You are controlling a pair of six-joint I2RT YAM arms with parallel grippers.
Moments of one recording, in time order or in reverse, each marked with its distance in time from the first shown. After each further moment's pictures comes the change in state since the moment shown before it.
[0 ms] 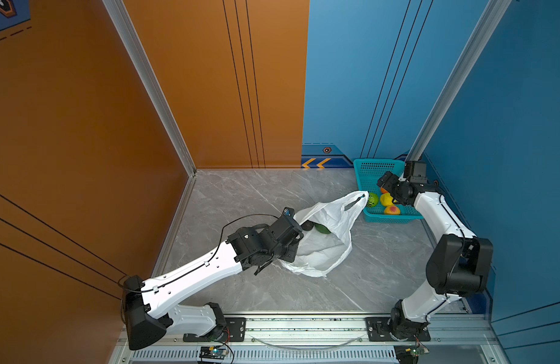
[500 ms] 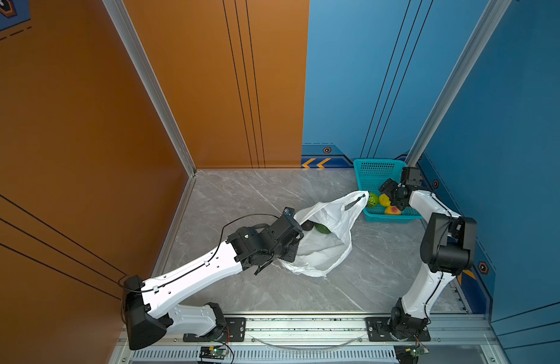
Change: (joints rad) left arm 0.000 0.000 0.003 0.000 0.002 0.007; right arm -0.080 0.304 0.053 0.126 0.044 0.066
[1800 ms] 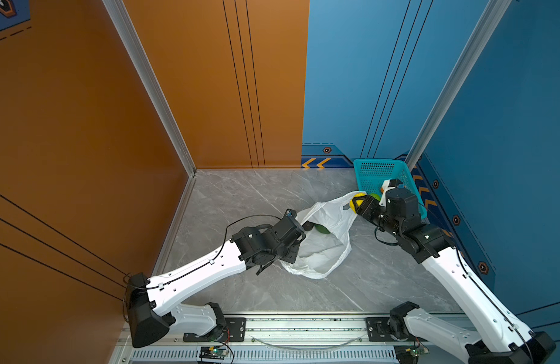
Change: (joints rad) left arm 0.000 0.026 -0.009 0.000 0.005 0.005; right arm 0.504 -0.871 -0.320 -0.215 0.085 0.158
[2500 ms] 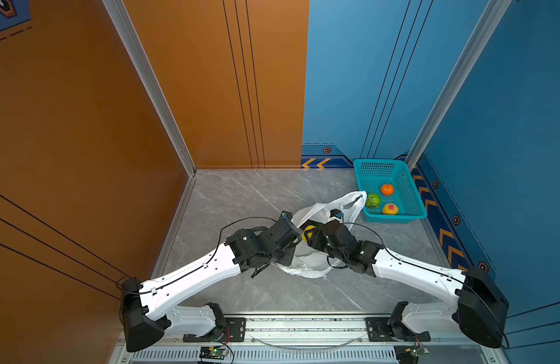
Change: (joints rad) left arm 0.000 -0.044 -0.019 -0.037 0.000 -0.011; right arm 0.557 0.235 -0.285 0.395 0.177 0.212
